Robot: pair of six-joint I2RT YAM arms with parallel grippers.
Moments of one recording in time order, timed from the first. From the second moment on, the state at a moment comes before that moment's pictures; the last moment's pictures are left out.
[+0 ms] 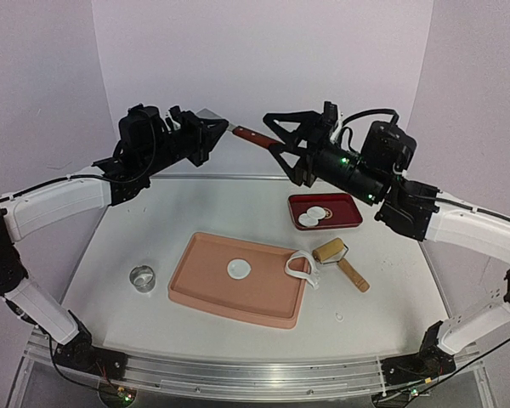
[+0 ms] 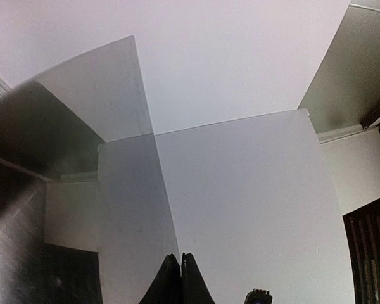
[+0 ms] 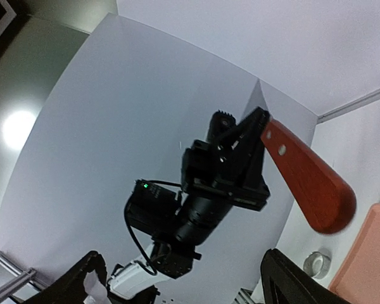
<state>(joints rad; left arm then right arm) -0.70 1.50 1.30 0.30 0.12 -1.41 0.97 1.36 1.22 0.29 -0.02 1.11</state>
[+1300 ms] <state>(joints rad) -0.62 1.44 1.36 0.23 0.21 -1.36 0.87 1.57 1.40 0.23 -0.26 1.22</state>
